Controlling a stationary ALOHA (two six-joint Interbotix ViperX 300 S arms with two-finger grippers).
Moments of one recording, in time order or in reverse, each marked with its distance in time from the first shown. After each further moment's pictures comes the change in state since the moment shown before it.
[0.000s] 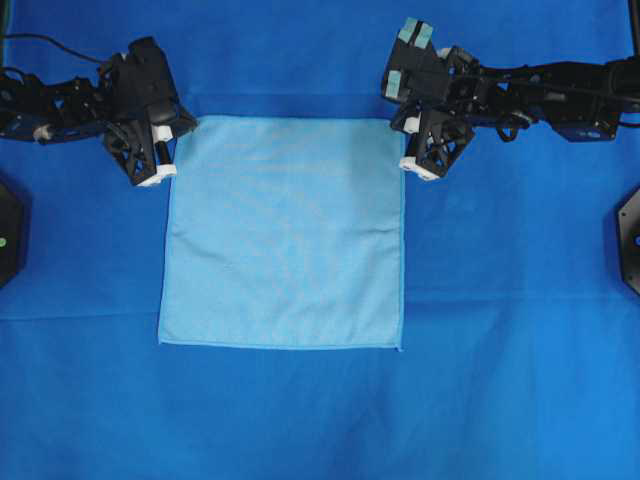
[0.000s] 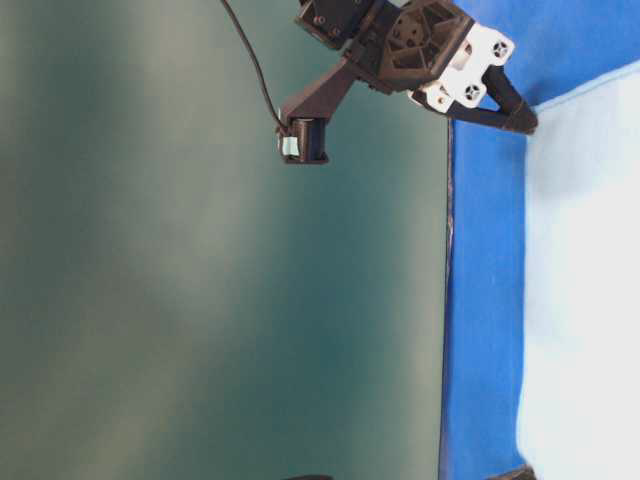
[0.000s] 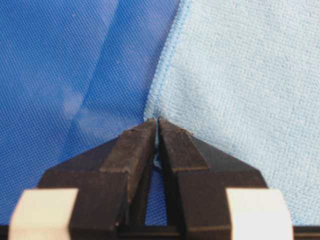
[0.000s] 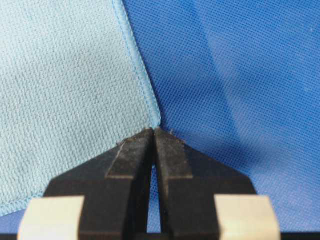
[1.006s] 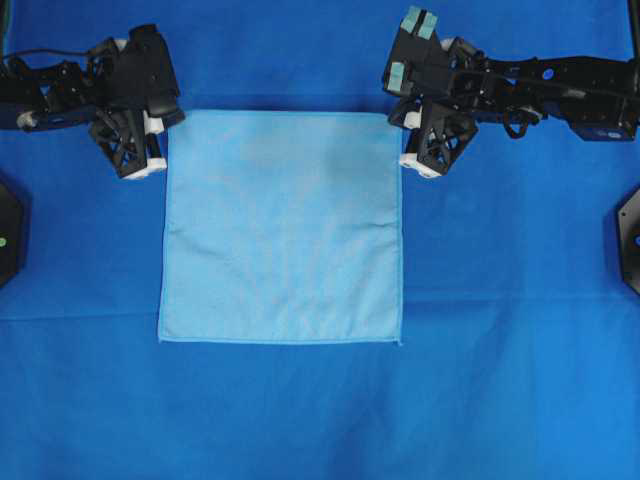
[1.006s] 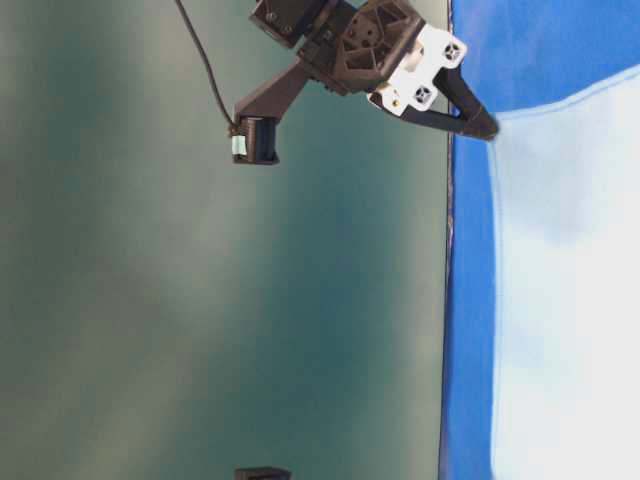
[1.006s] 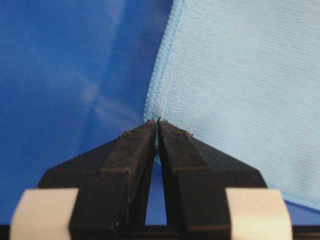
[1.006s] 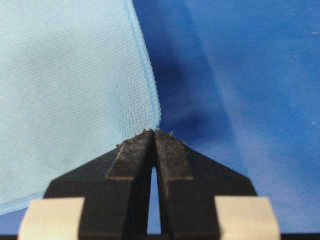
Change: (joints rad) left arm -0.026 -0.169 -0.029 0.000 0.175 0.038; right arm 0.048 -0.101 -0.018 0.009 0.098 0.018
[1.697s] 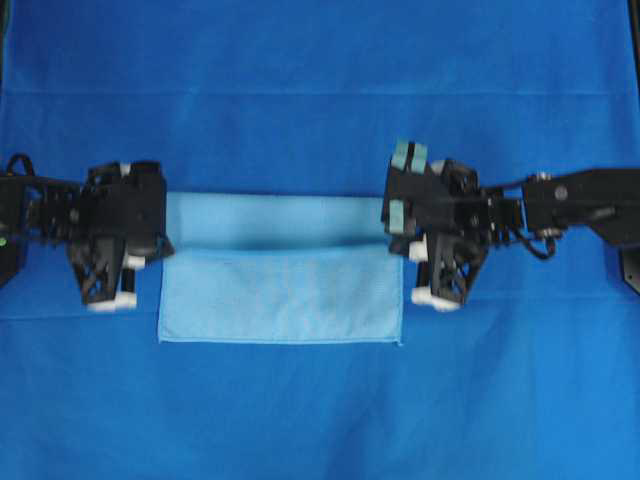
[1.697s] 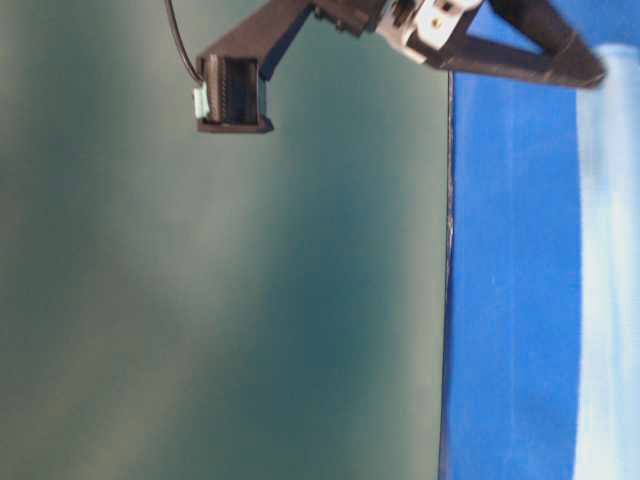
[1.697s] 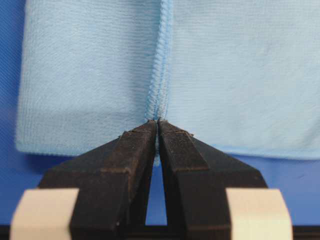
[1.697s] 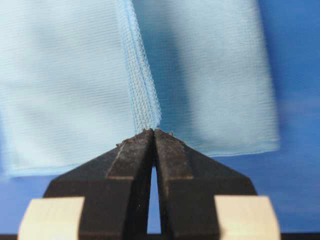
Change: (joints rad) left arm -0.574 -0.117 0.067 -0.003 0.120 -0.396; right arm 0.420 -0.078 0.048 0.026 0.071 0.284
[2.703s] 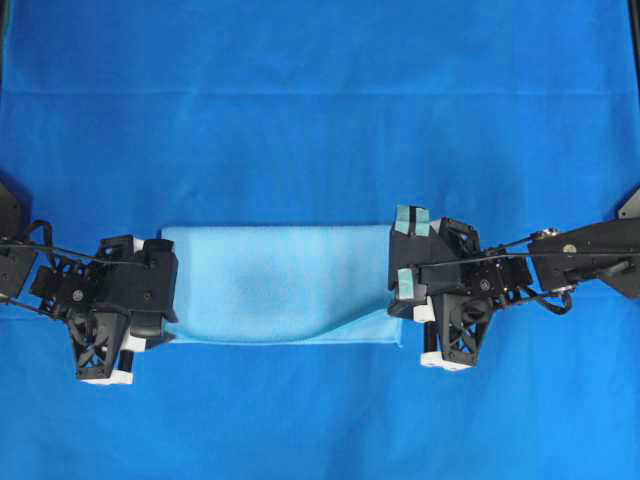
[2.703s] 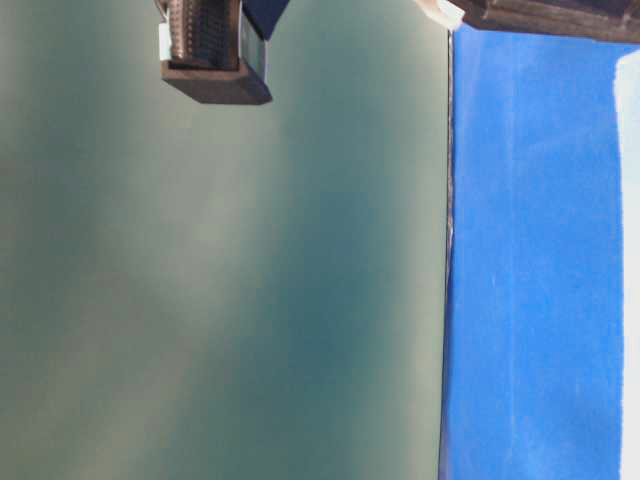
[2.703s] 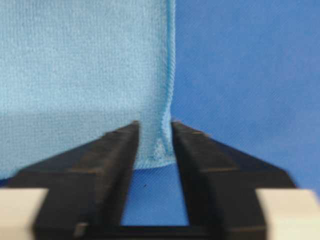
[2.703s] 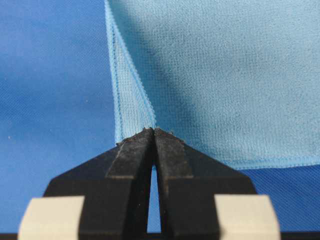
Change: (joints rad) left arm -0.252 0.083 -0.086 0.000 -0.018 -0.184; right arm 0.169 0.012 -0.008 0.000 -0.064 0.094
